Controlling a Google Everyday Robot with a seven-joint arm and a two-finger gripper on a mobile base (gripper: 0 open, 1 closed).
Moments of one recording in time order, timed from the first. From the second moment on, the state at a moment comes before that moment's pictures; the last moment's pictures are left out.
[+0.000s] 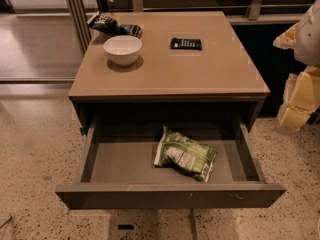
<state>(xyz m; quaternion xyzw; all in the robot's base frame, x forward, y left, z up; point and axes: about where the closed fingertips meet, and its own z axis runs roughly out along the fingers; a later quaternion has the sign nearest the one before) 0.438 -0.217 0.977 -0.60 0.78 -0.04 0.16</state>
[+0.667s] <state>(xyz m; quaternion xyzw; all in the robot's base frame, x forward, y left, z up) 0.438 -0.217 0.977 -0.60 0.78 -0.04 0.16</state>
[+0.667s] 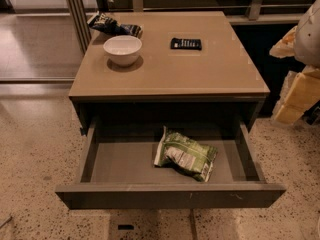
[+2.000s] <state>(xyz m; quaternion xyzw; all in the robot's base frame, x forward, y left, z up) 0.476 -0.173 0.814 -0.54 0.80 0.08 0.24</state>
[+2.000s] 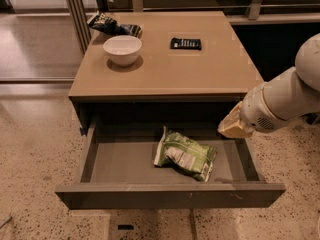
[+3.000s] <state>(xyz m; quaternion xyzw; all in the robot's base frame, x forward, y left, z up) 0.489 -0.174 0.770 -0.54 0.80 0.08 0.26</state>
